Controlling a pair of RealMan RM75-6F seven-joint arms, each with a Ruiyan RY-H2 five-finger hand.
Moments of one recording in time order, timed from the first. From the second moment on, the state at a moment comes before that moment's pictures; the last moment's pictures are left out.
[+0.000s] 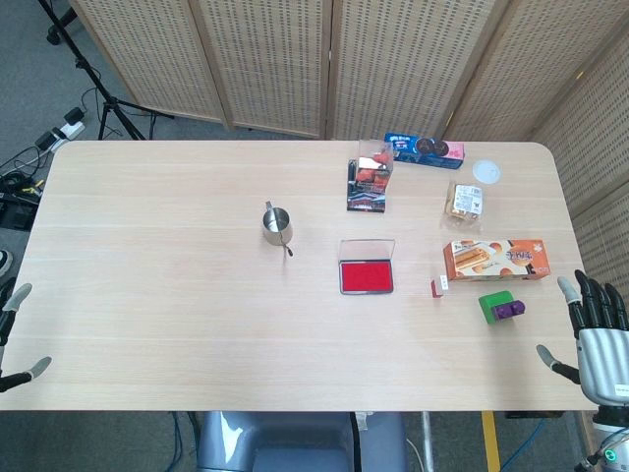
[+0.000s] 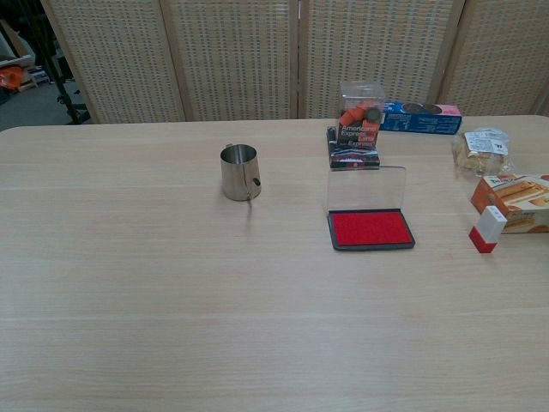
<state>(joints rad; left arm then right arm) 0.00 -1.05 0.00 -1.64 1.56 1.58 -0.04 0.07 -1.12 0.04 -1.64 -1.50 1.64 -0.12</state>
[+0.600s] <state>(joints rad) 0.00 -1.05 0.00 -1.63 1.56 1.58 -0.06 0.10 -1.10 0.06 -1.62 -1.56 1.61 -0.07</state>
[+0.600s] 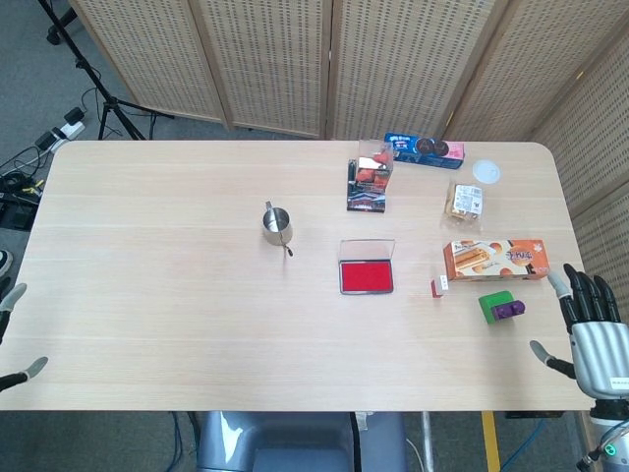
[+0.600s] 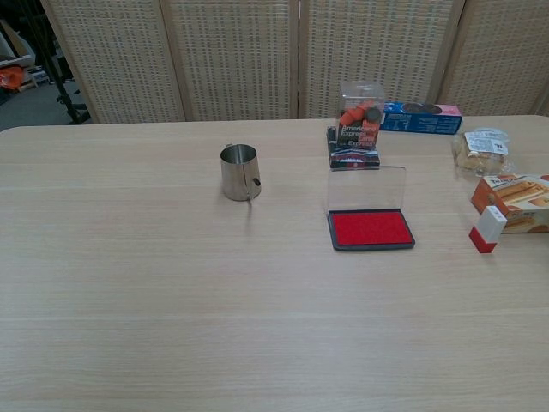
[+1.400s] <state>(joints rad) -0.05 -1.07 -0.04 -1.63 1.43 1.44 -0.01 0.45 -1.23 0.13 -1.30 -1.59 1.15 -0.13</state>
